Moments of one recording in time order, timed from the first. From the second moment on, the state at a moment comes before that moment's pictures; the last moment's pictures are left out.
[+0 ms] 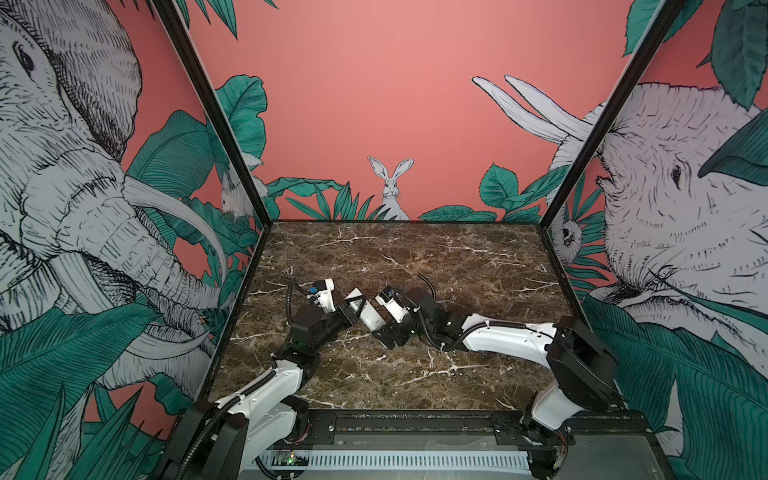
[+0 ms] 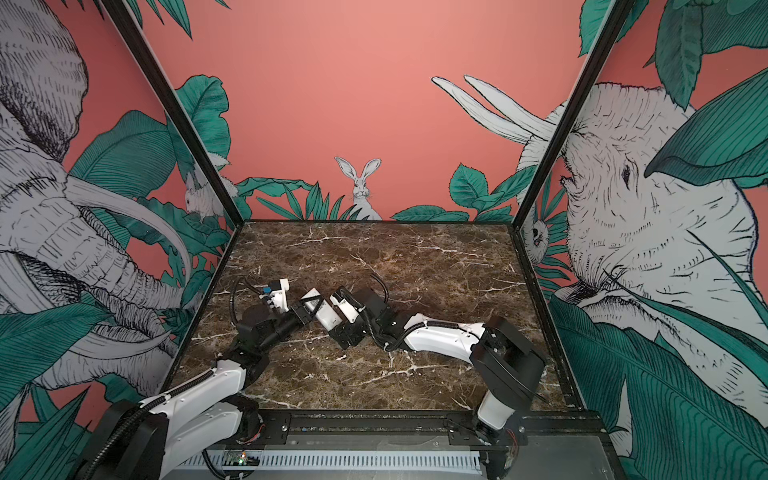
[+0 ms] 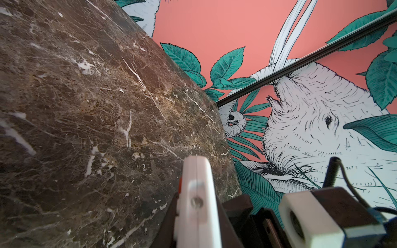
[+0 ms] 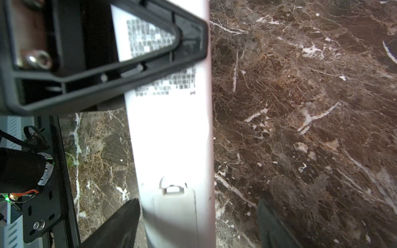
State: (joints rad) left arm -0.38 1.01 0.23 0.61 0.36 -0.96; right arm 0.99 1.64 0.98 -0.01 -0.16 0.15
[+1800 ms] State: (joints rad) left arm -0.38 0.96 0.28 0.47 0.39 -0.89; right arm 0.95 1.64 0.93 0.01 -0.21 0.16
